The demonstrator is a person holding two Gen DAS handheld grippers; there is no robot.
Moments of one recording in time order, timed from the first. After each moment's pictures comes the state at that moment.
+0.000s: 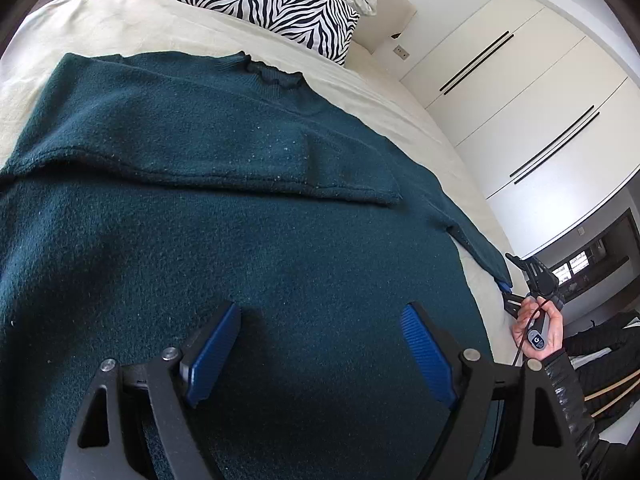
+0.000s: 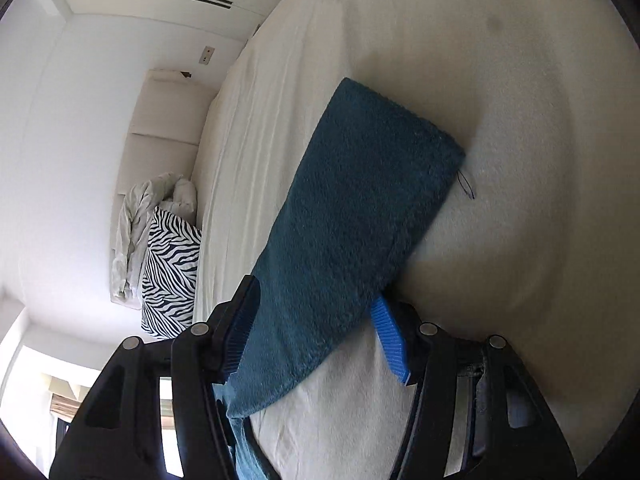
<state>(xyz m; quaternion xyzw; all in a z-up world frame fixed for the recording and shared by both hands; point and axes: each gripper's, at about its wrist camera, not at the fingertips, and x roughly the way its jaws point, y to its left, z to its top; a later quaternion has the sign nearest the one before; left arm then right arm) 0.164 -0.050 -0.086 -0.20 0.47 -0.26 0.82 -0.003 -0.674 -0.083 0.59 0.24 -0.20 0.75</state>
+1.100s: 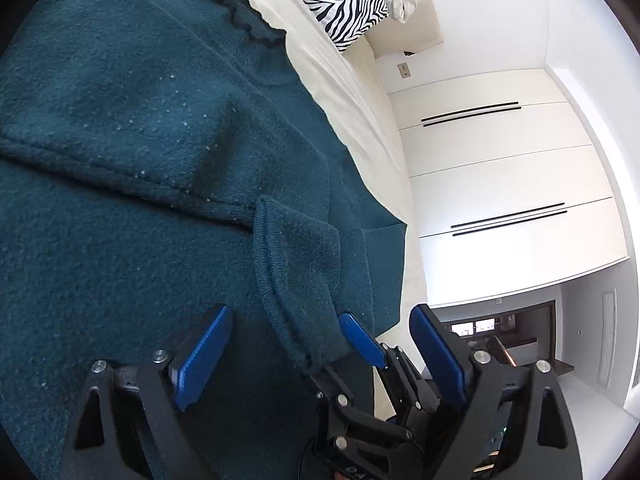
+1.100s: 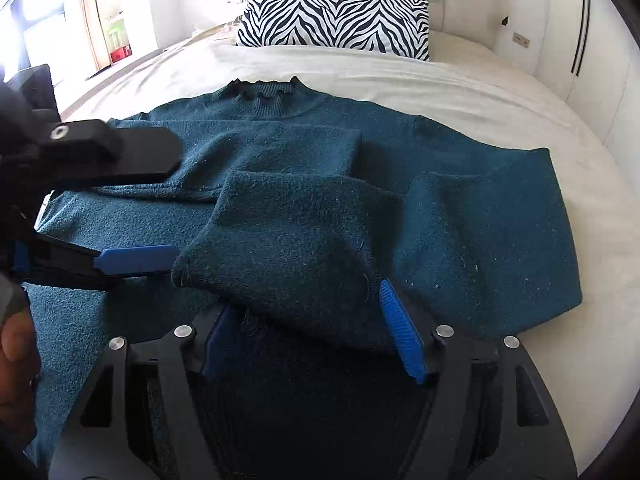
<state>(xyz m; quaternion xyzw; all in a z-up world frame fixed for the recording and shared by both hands) 0.238 -0.115 -0.103 -0.39 0.52 -0.30 0.70 0.116 -0.233 -0.028 -0.02 0.45 0.04 0.89</state>
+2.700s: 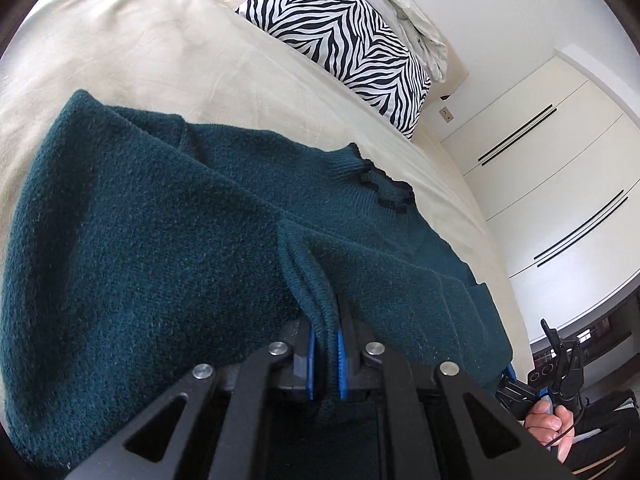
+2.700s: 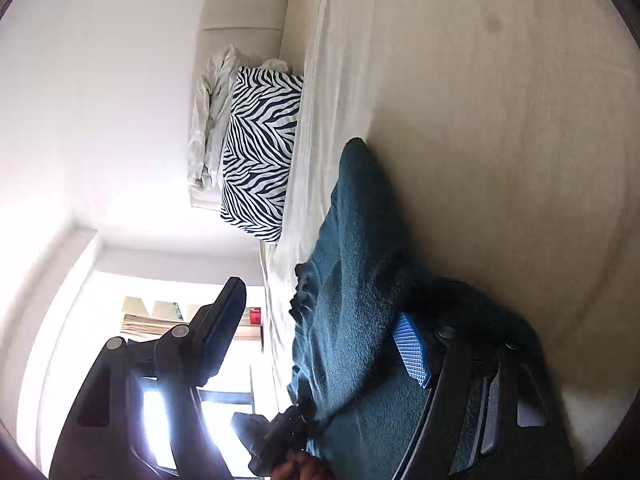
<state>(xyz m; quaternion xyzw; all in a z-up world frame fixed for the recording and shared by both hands) 0.283 0.025 -0.105 -0.28 0.43 -0.19 0.84 0.131 -0.444 -0.087 0.66 0.25 0.06 0.71</state>
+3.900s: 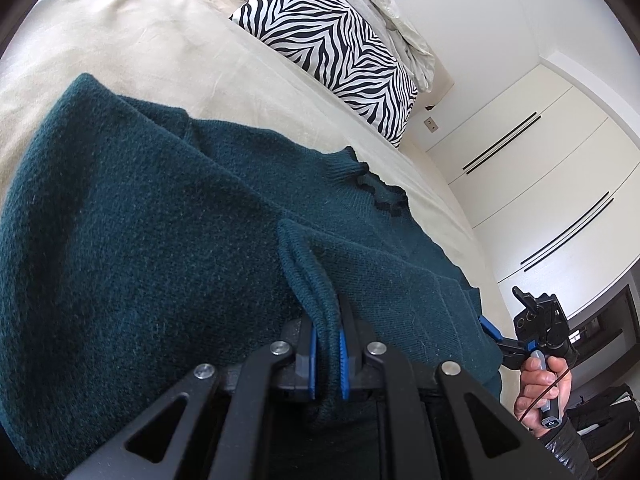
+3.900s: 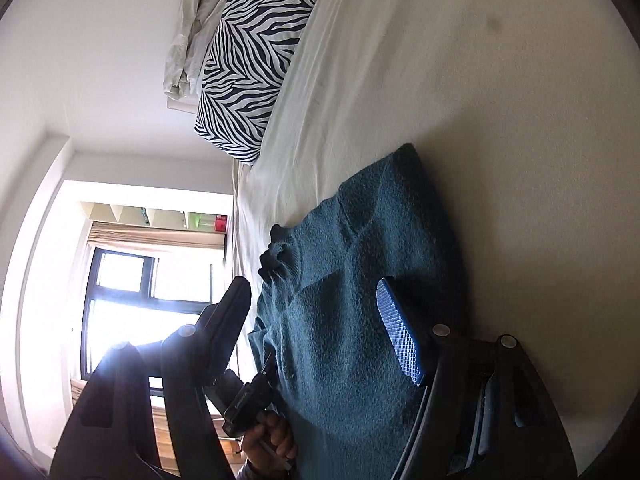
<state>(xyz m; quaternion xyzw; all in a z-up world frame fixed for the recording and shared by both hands) 0.276 0.029 -0.114 -0.29 0.40 -0.21 0.84 0.252 -0.459 -0.096 0.55 0.42 0.18 0.70</state>
